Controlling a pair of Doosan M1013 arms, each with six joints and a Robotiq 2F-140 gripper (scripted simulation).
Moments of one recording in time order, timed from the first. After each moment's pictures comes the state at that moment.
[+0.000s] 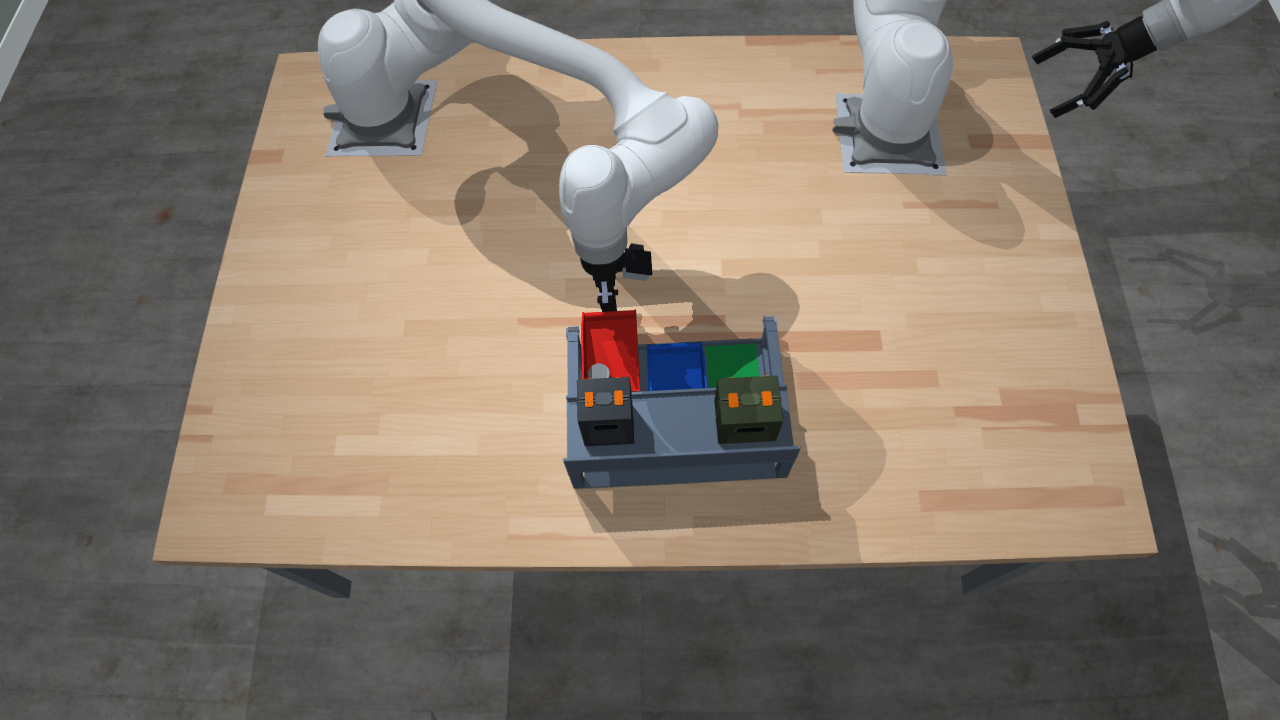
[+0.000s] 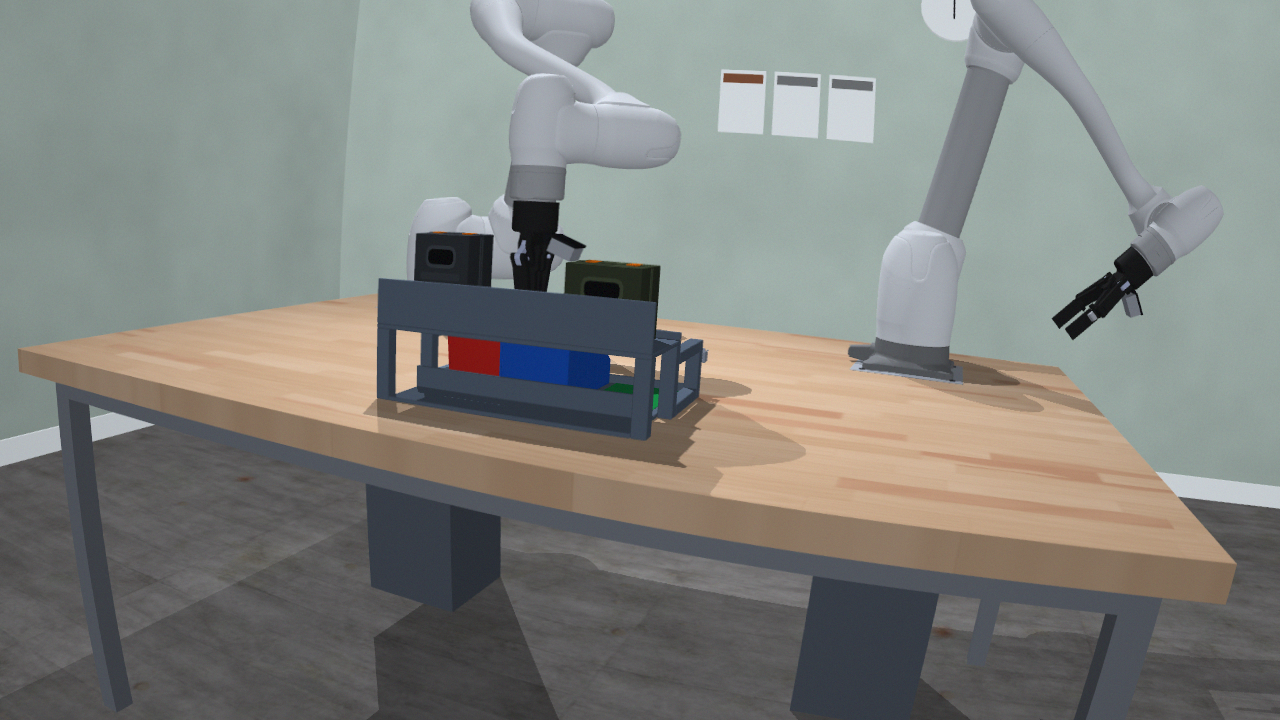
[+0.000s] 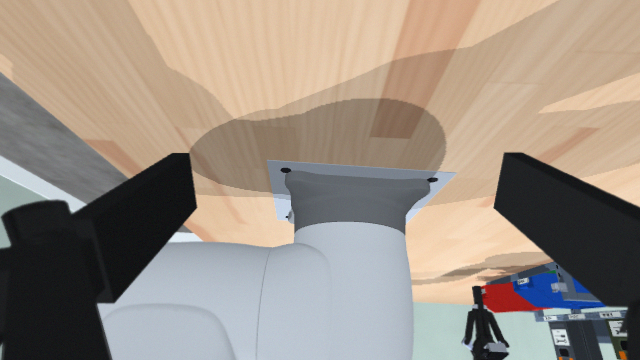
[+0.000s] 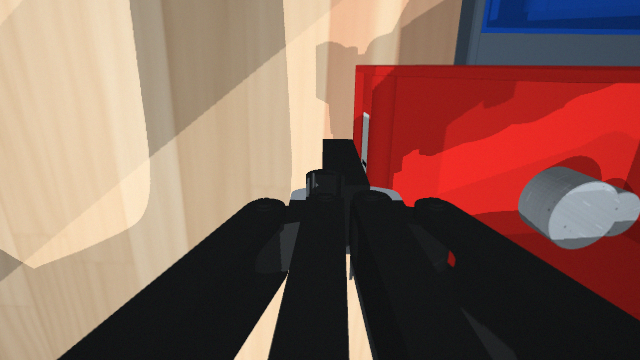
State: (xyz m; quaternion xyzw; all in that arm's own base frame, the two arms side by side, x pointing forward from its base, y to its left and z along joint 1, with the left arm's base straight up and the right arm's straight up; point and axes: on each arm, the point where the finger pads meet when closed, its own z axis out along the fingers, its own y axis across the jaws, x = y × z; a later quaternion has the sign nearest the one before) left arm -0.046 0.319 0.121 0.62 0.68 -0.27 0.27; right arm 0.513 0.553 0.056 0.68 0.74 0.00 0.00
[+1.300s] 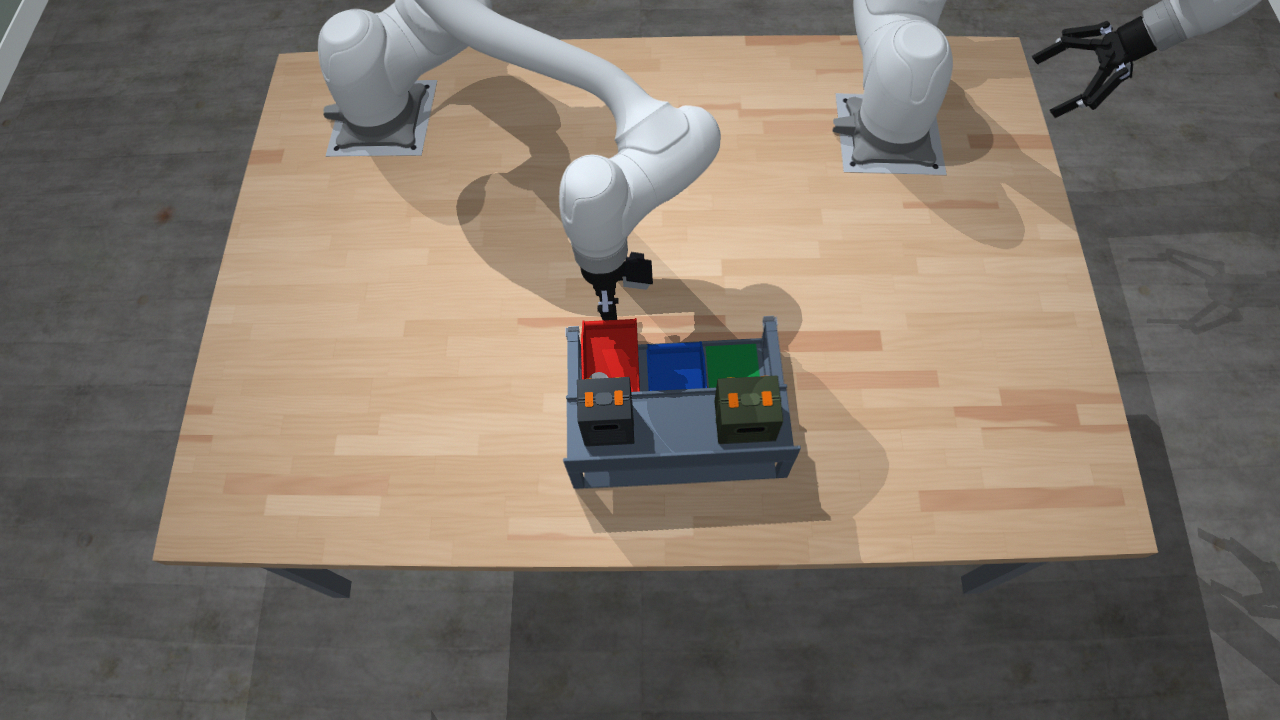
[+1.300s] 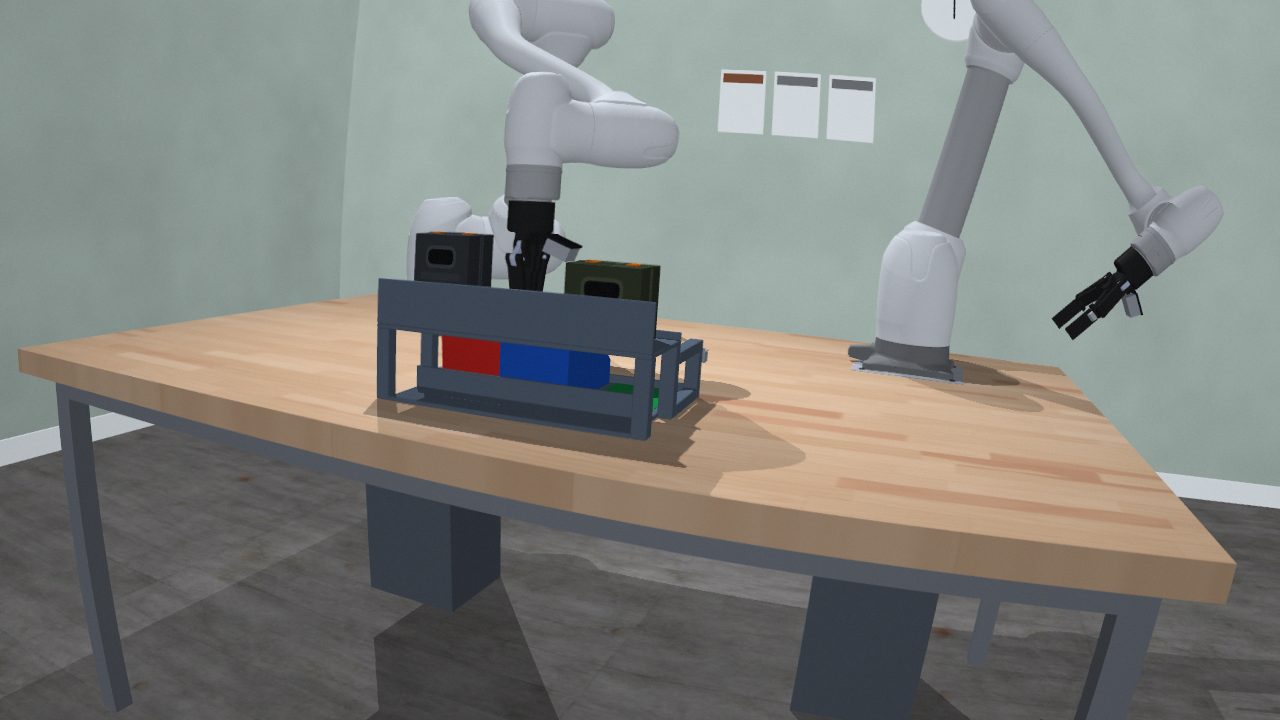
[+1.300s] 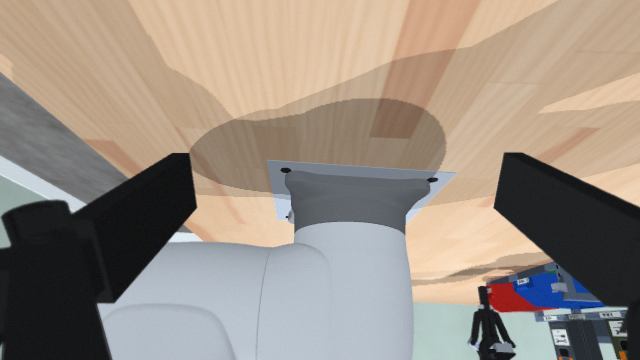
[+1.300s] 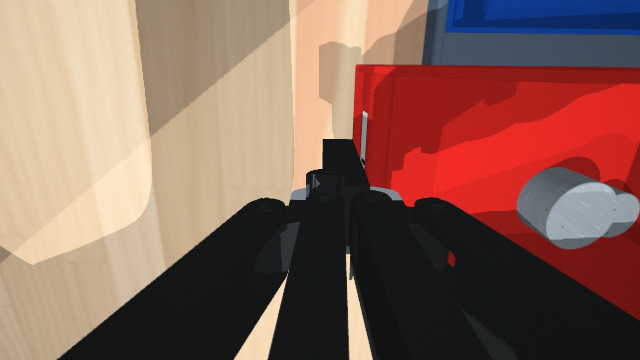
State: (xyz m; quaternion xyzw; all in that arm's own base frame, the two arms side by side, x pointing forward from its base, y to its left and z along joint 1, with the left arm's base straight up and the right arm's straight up) left arm -0.046 0.319 0.121 0.62 0.68 -0.27 0.27; right arm 0.530 0.554 0.056 0.68 0.74 0.00 0.00
